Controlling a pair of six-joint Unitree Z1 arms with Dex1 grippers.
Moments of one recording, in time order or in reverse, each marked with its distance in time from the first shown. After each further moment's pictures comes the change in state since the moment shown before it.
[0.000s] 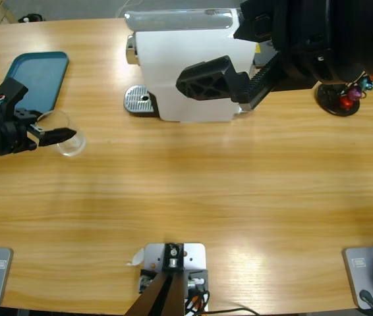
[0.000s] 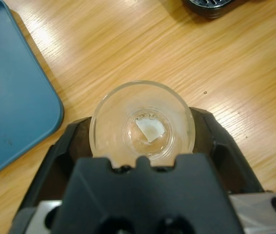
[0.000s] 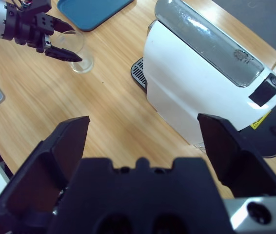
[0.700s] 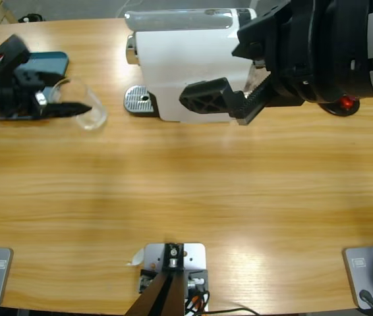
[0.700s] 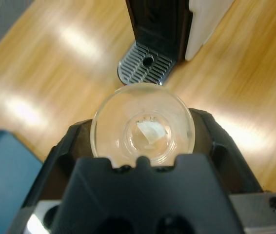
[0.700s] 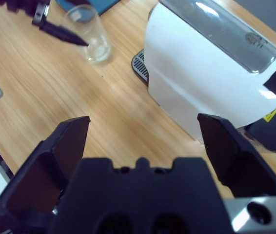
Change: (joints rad) arm 0 0.178 0.037 -0.181 -0.004 -0.418 0.434; arm 1 -0.021 0.000 0.069 -0.044 0.034 0.016
